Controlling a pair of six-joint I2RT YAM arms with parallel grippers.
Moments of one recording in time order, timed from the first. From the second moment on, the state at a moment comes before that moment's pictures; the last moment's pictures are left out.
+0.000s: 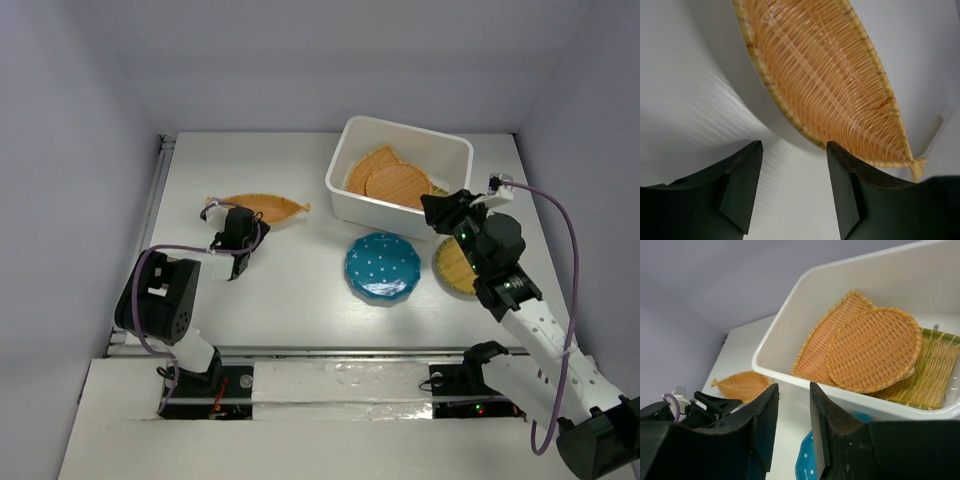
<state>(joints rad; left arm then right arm) -0.28 1.58 0.60 0.34 -0.31 -1.04 0.34 0.80 0.67 0.14 0.07 0.57</state>
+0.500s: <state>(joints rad) -0.28 1.67 0.71 0.32 -0.34 -1.04 0.34 0.80 0.65 0.14 0.07 0.57</state>
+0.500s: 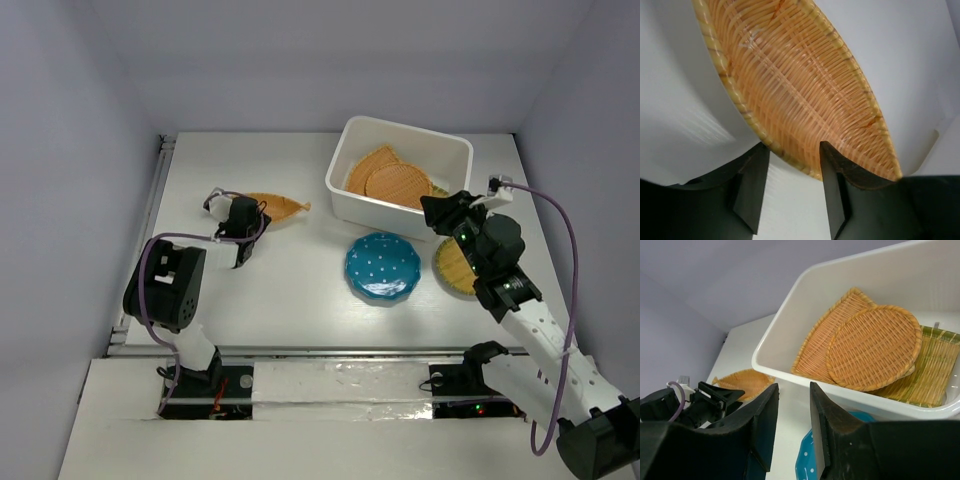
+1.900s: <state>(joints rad) -0.23 1.71 0.80 0.22 -0.23 -0.79 0.34 0.66 0.65 0.12 0.09 0.57</state>
